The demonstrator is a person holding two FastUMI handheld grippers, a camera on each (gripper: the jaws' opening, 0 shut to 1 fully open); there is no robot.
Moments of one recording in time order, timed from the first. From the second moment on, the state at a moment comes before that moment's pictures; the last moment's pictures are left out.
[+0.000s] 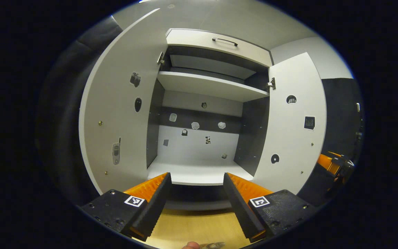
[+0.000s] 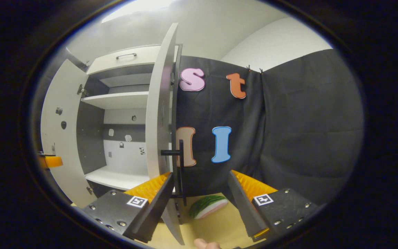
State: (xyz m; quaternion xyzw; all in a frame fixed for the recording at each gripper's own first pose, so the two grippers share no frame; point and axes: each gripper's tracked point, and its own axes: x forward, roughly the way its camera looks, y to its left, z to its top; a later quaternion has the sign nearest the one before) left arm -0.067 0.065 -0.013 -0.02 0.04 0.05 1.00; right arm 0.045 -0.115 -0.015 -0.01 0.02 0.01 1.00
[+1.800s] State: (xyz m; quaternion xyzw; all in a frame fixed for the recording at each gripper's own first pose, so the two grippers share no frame) left arm -0.178 0.162 -0.004 -0.02 0.03 0.22 0.97; right arm 0.057 0.088 -0.025 0.02 0.02 0.21 0.98
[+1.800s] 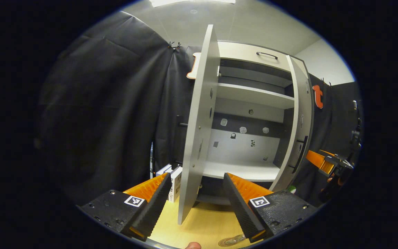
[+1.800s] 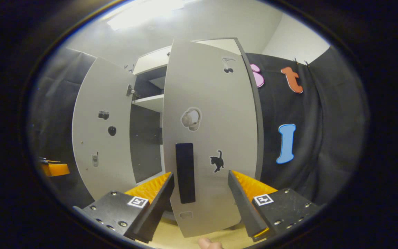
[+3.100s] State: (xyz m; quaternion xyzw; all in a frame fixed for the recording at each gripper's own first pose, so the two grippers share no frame) left arm -0.188 0.224 -0.008 -0.02 0.02 0.31 0.95; right arm 0.055 0.096 -0.018 0.02 0.02 0.21 0.98
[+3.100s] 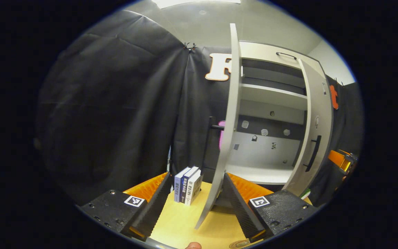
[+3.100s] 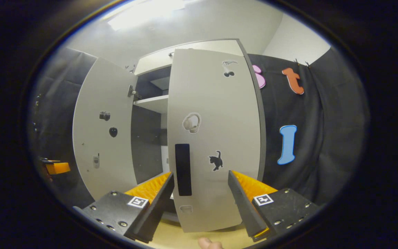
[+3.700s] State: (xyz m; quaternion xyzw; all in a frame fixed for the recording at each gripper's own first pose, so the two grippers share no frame) left arm -0.169 0.284 -0.033 -0.02 0.03 0.36 0.93; right arm 0.049 0.089 -0.021 0.01 0.02 0.19 0.98
